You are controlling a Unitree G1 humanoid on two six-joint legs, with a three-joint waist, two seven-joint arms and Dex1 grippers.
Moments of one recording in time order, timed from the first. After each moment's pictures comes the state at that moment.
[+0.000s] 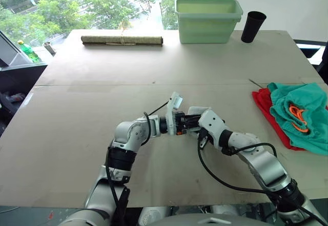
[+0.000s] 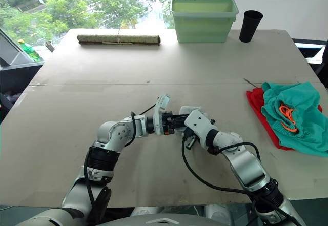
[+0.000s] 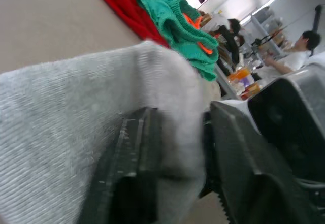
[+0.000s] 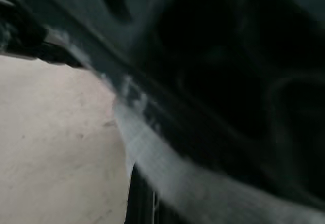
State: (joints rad) left arm -0.51 0.24 -0.12 0.13 -0.69 0.93 -0.86; right arm -0.19 -0.38 0.40 -0.40 0.03 0.66 0.52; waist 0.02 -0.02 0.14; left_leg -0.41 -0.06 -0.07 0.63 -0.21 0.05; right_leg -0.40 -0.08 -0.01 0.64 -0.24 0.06
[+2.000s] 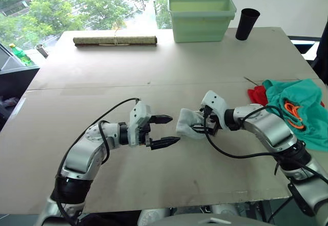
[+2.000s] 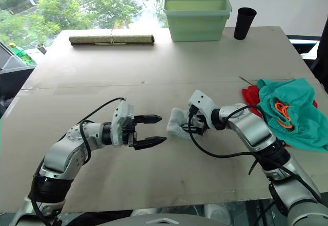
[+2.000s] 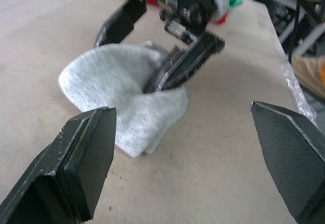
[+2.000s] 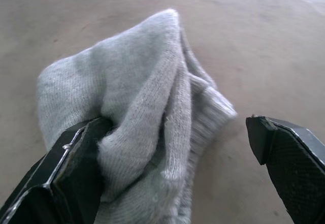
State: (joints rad) left arm -0.12 0.64 -0.01 -0.31 -0.55 0.51 -1.08; right arm -0.58 -0.52 0.45 -0.14 0.27 0.84 0.76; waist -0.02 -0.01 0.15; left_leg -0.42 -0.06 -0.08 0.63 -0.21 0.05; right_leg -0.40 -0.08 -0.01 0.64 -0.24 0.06
